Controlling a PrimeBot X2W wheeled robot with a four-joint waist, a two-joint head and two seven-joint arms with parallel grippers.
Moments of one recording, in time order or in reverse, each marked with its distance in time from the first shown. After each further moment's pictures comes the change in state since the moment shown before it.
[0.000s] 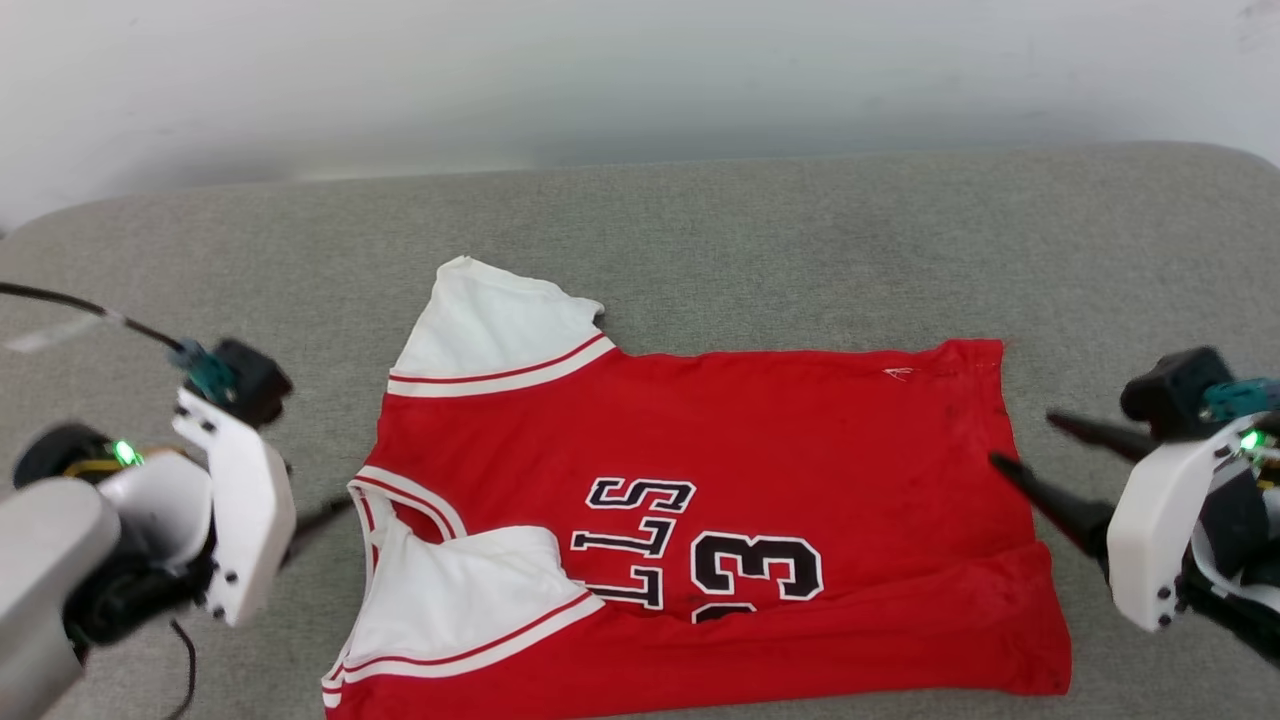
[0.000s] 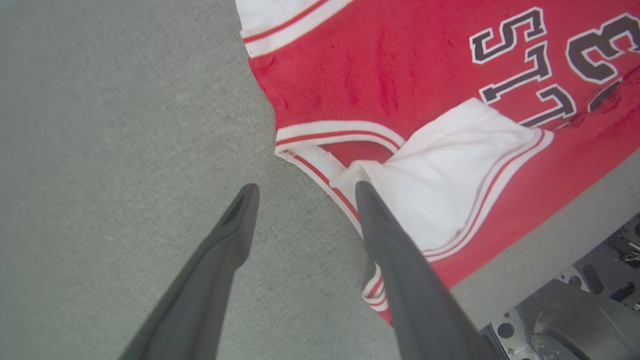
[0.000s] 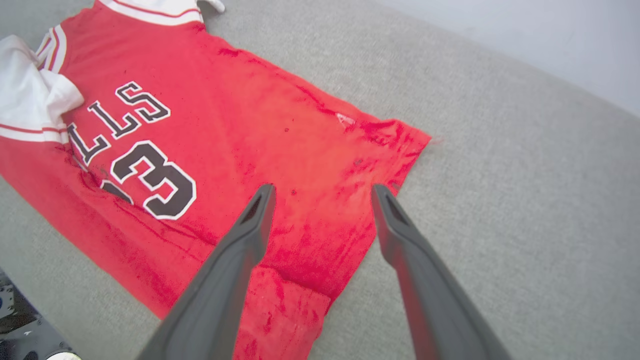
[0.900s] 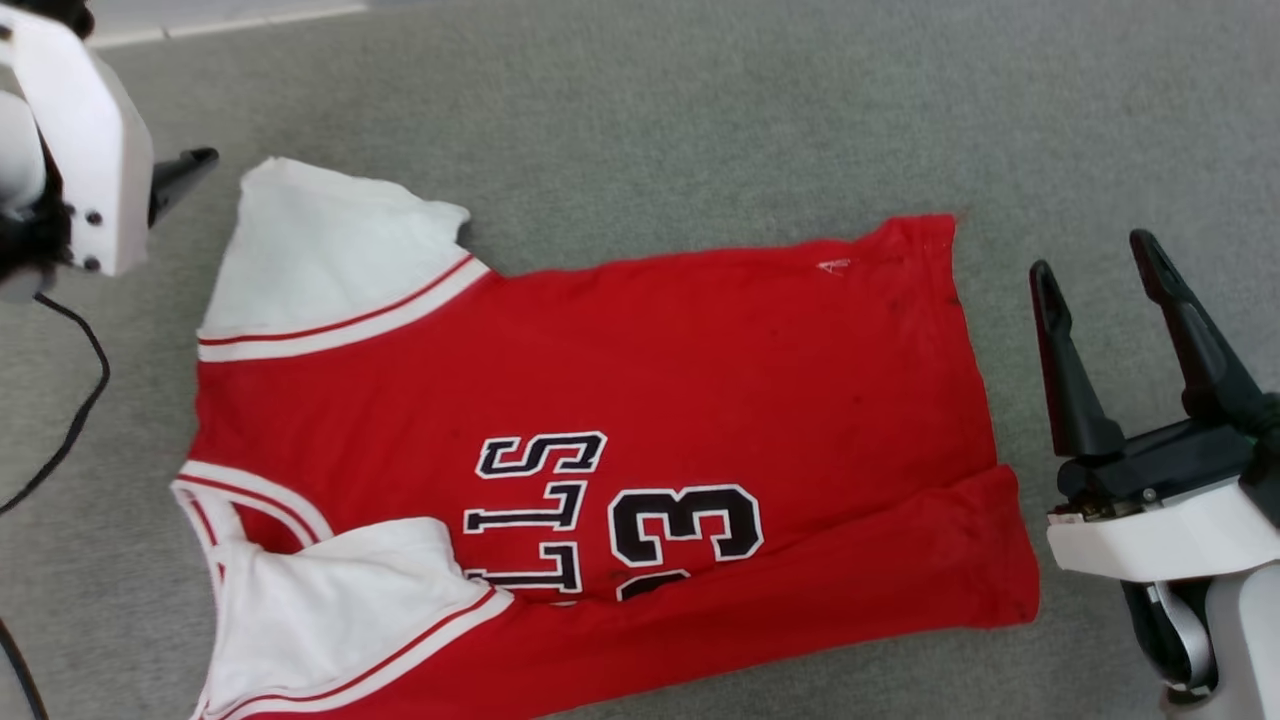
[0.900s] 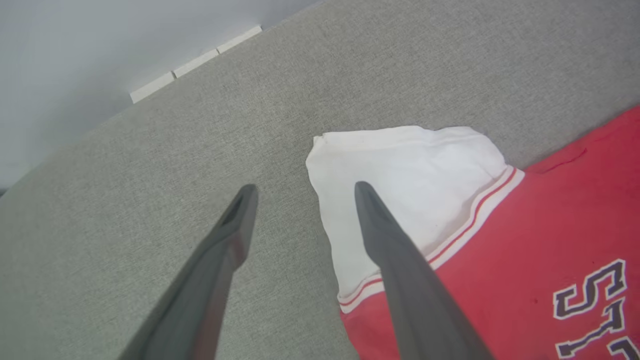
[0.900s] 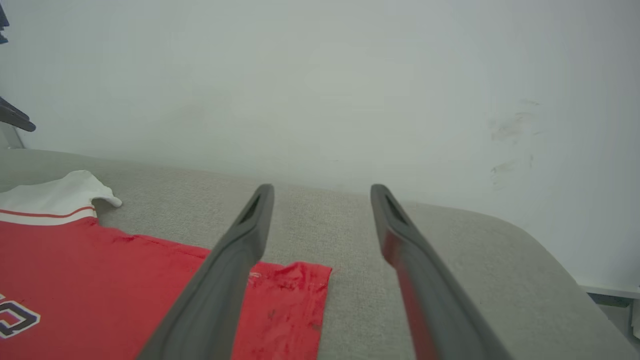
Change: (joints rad) left arm -0.472 -0.100 0.129 0.286 0.052 0.008 0.153; right arm 0.211 0.546 -0.569 -0.196 -0.632 0.000 -0.580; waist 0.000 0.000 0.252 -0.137
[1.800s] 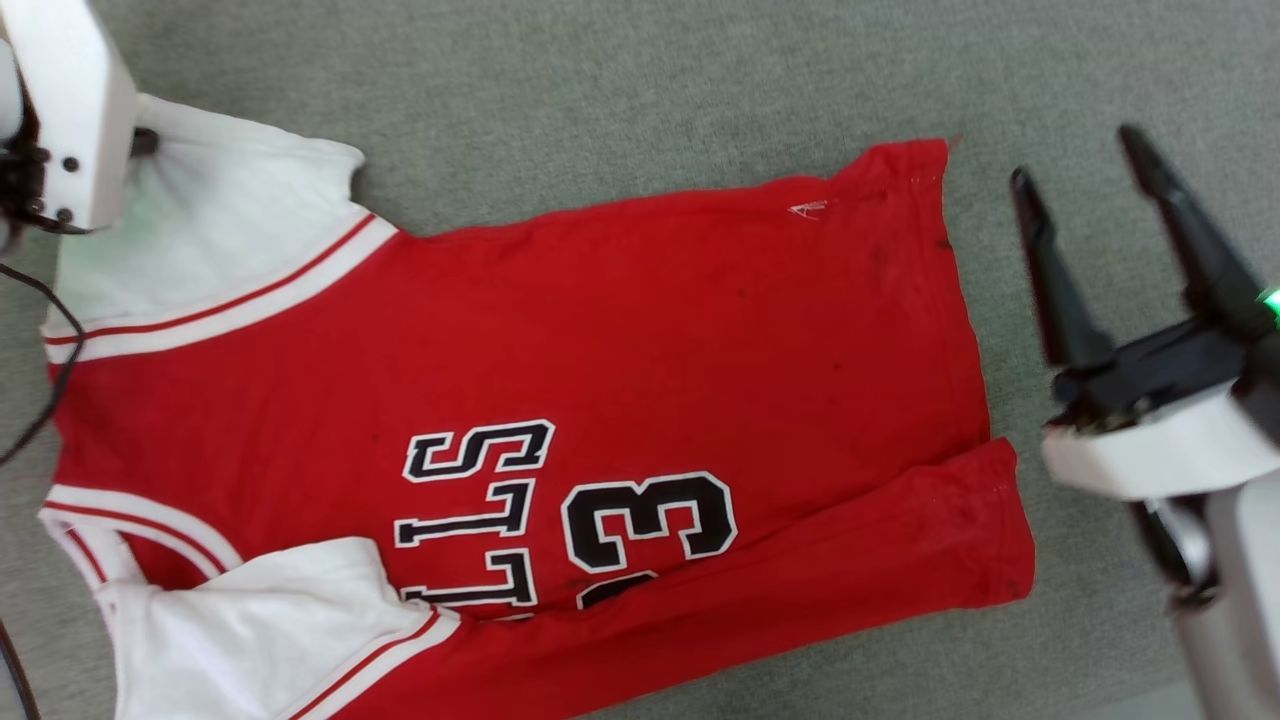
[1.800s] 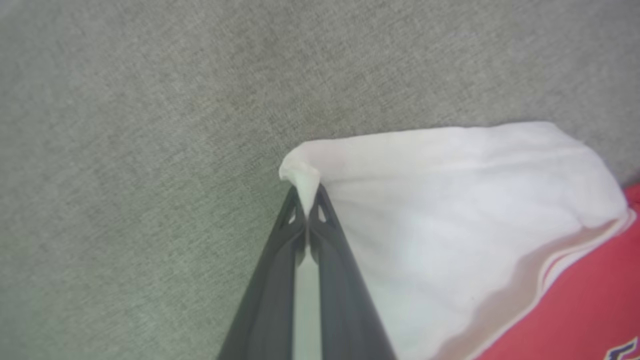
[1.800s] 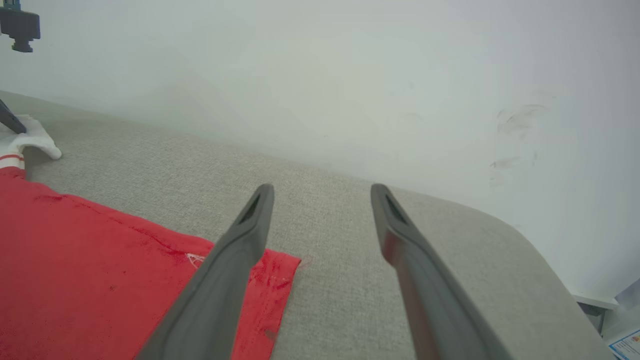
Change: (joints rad) left arm -0.145 -0.024 -0.075 0.089 -0.040 -0.051 0.258; right arm -0.167 -0.027 0.062 0.061 -0.042 0.000 -0.018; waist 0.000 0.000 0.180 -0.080
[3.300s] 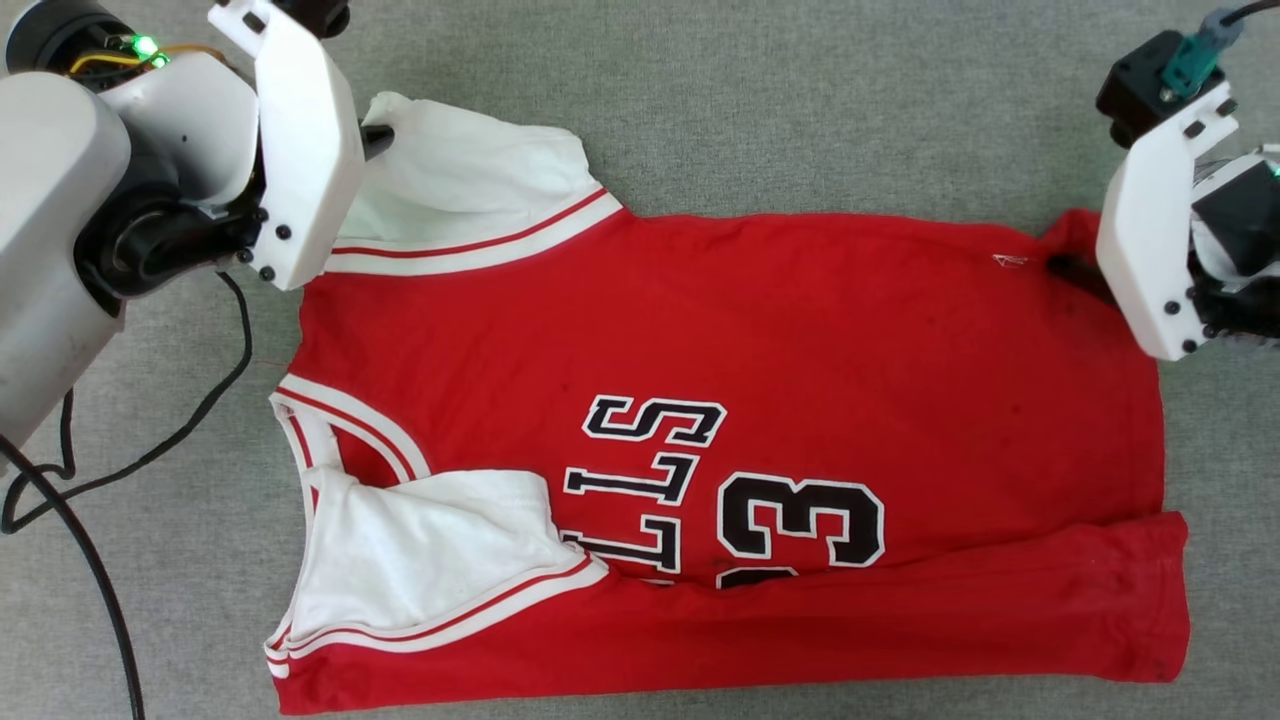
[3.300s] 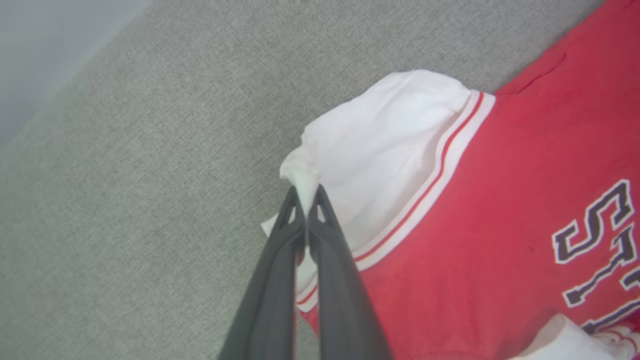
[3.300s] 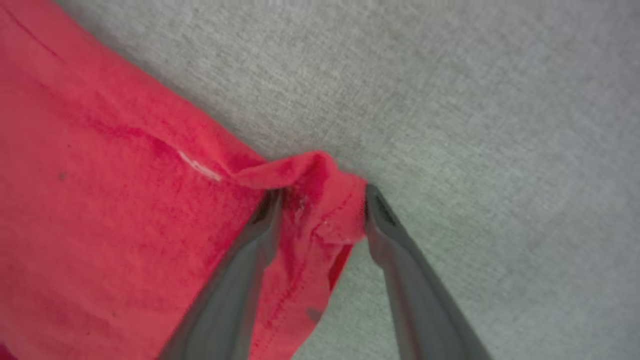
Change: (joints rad) left arm -0.035 -0.062 -0.192 -0.219 -0.030 -0.008 -0.289; right arm -0.644 -0.424 0.676 0.376 0.689 -0.001 1.163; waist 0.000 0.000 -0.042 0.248
